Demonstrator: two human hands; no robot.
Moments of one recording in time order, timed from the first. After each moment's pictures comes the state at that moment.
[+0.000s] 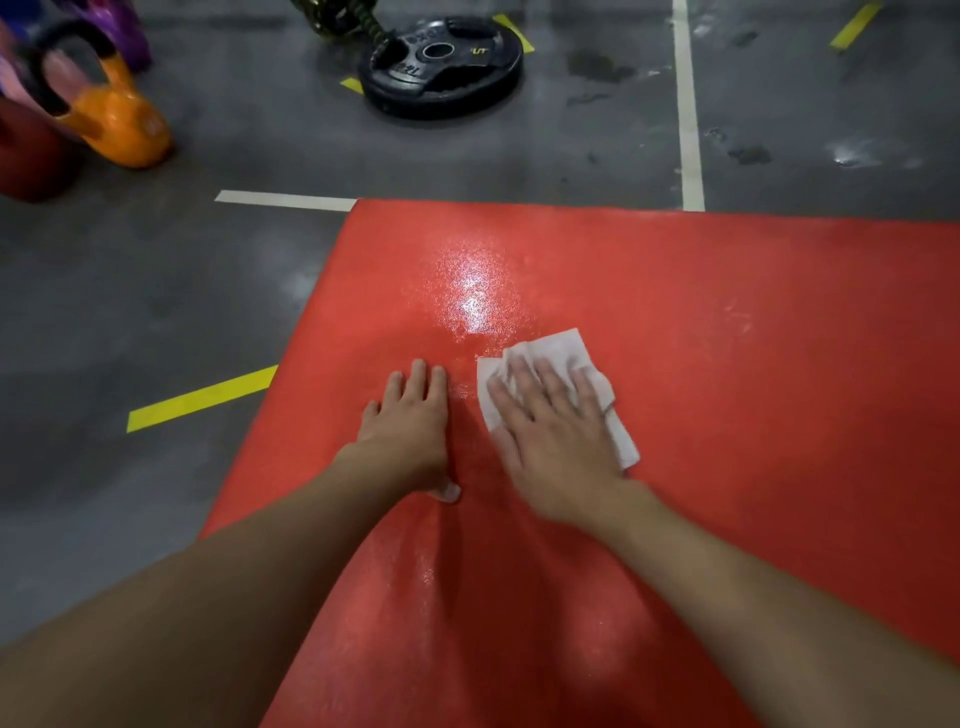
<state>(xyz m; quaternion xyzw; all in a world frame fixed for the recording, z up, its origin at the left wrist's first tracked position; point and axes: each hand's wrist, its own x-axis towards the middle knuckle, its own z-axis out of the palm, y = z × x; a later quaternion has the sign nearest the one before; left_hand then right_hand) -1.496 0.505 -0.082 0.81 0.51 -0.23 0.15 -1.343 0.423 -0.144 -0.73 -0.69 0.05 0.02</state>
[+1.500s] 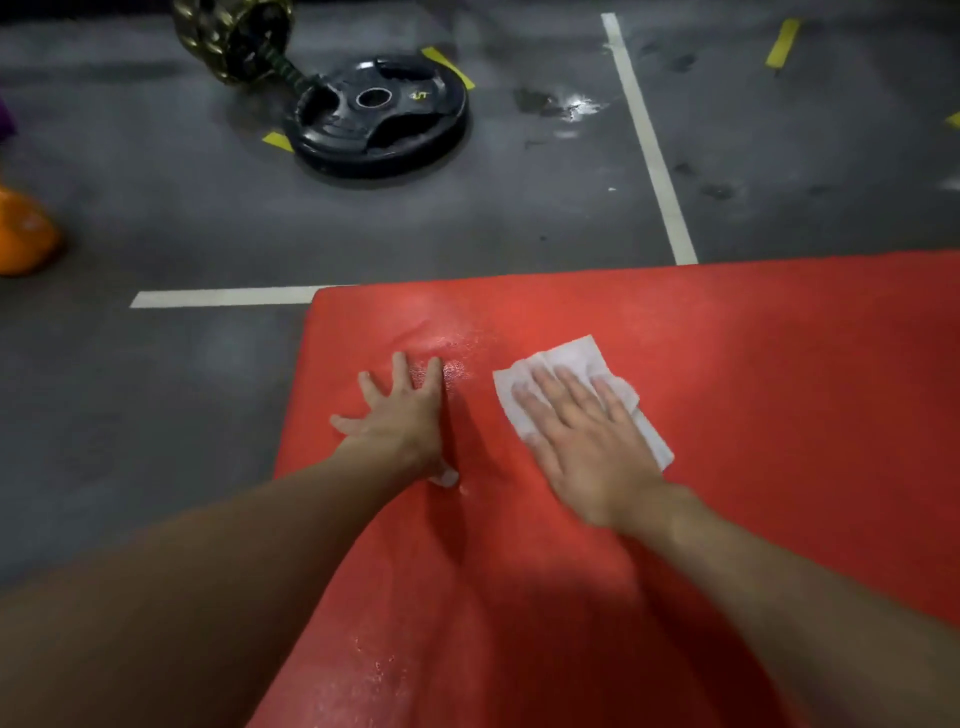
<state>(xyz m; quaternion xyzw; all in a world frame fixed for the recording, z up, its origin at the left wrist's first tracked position) -1.454 0.662 -0.066 0.79 0.52 -0.25 0.20 -1.298 0.526 -0.143 -0.78 -0.62 0.04 0.02</state>
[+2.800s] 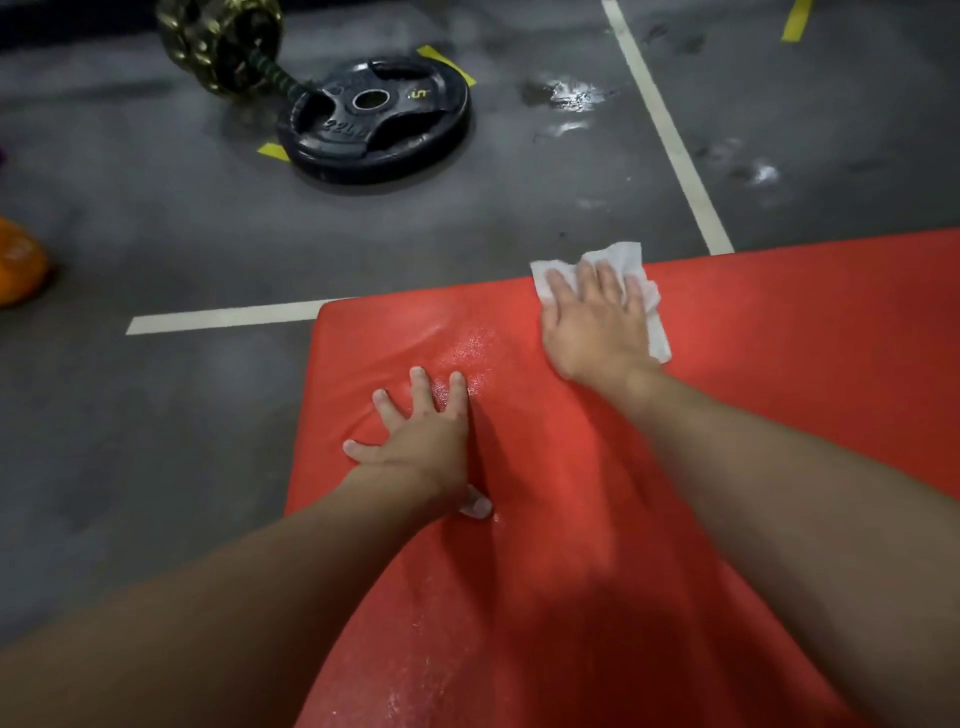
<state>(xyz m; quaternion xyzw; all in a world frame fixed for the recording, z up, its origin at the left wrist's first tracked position) -1.456 0.673 -0.083 0.81 0.48 -0.27 0.20 -1.251 0.662 -0.144 -0.89 -0.44 0.06 0.07</state>
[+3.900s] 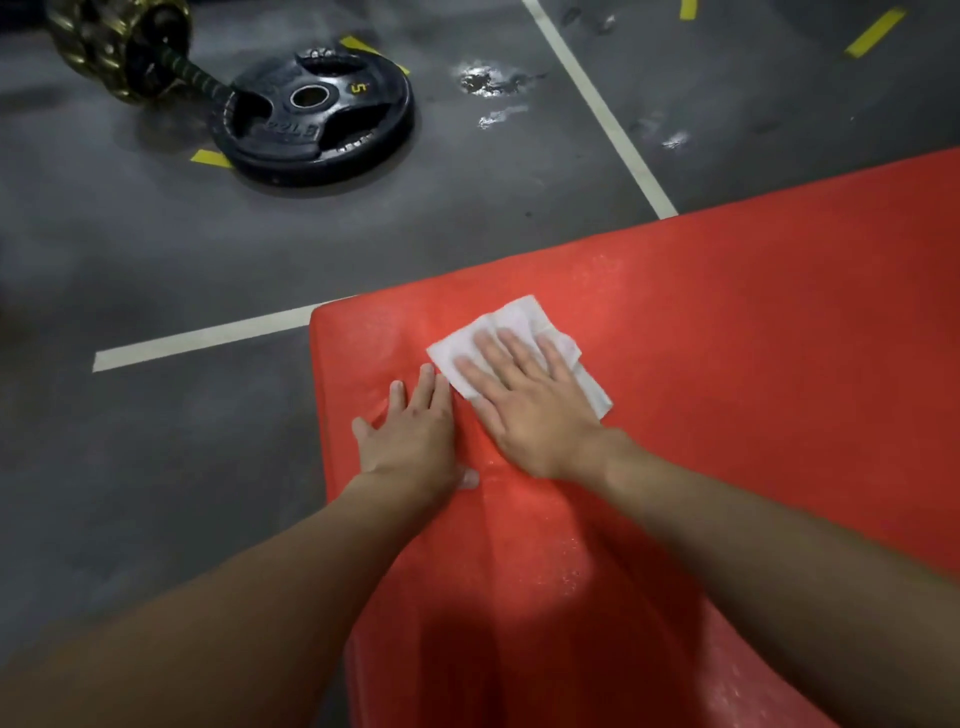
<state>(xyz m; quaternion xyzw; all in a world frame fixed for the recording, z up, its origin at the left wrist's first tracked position) -1.508 0.698 -0.086 0.89 0.36 -0.23 0.14 -1.378 0.607 -0.138 -0.81 -0.58 0.07 0.03</state>
